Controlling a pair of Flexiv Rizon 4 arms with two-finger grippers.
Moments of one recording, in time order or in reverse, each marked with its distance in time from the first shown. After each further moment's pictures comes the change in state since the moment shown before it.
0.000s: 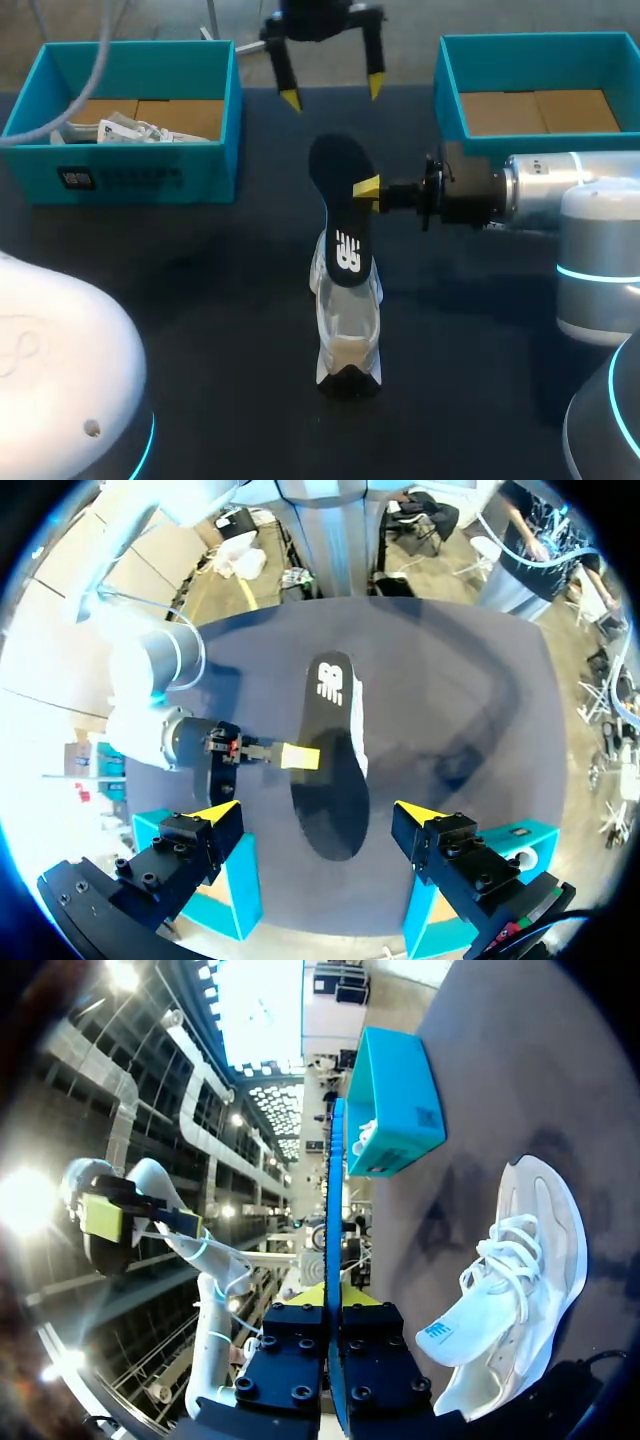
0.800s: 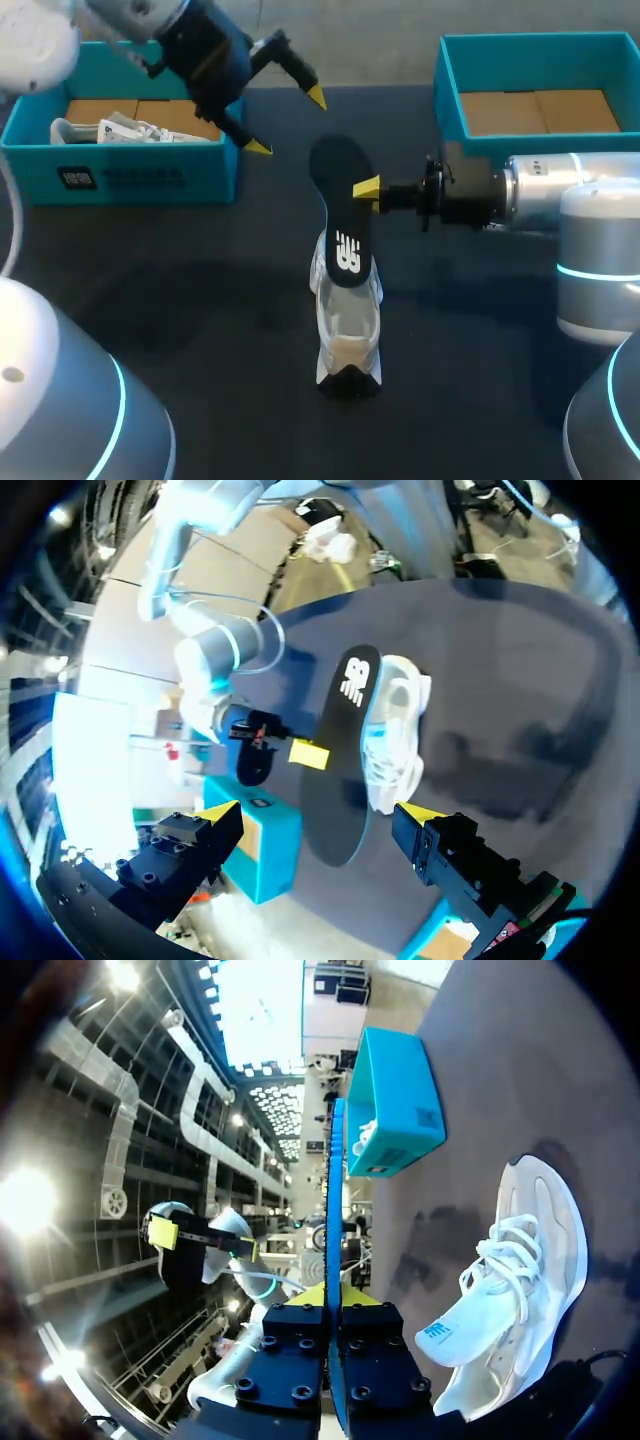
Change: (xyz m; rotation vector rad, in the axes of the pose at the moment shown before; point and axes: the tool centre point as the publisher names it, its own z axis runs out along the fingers) left arm 0.051 -0.012 0.017 -0.075 -0.522 -0.118; right arm -0.001 0.000 0.000 -0.001 0.002 -0.001
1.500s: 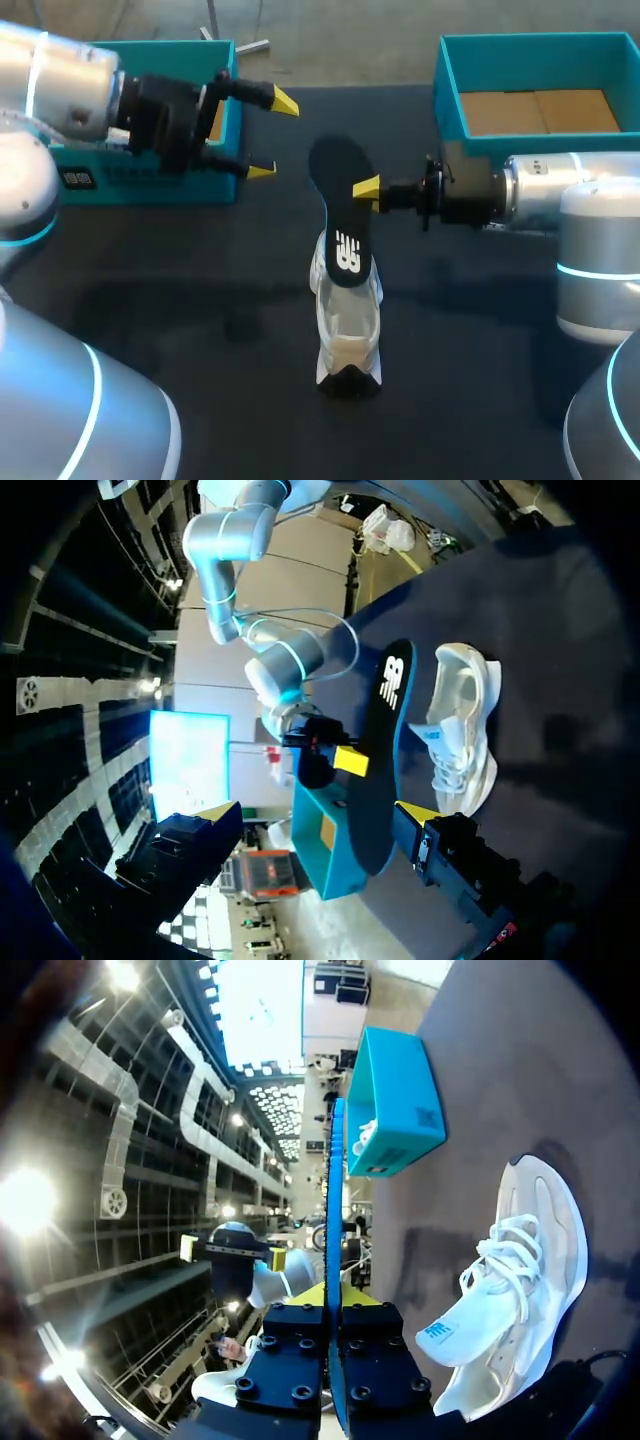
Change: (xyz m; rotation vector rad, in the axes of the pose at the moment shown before) left arm 0.017 -0.008 -0.002 0.008 -0.502 0.065; right arm 0.000 0.000 0.000 0.000 -0.001 0.000
